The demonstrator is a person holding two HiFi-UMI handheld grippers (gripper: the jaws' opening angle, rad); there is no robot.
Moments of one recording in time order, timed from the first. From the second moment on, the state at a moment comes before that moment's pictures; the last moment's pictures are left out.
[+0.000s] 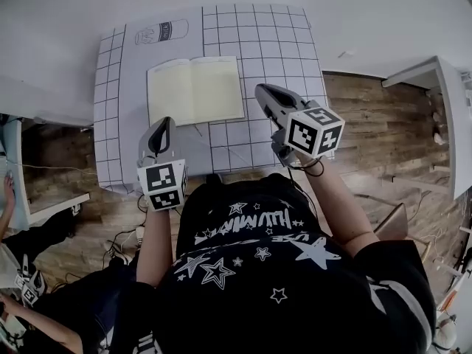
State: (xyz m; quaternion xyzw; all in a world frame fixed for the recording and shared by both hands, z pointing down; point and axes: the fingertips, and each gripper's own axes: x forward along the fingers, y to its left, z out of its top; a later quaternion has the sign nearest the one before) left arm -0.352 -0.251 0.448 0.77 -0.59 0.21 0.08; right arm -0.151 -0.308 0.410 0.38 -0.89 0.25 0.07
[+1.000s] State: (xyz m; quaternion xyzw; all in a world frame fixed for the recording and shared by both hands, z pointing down) left arm -0.180 -0.180 0.394 0.72 -0.67 0.10 0.11; right arm -0.014 -0.258 0.390 0.27 -0.93 0.23 0.06
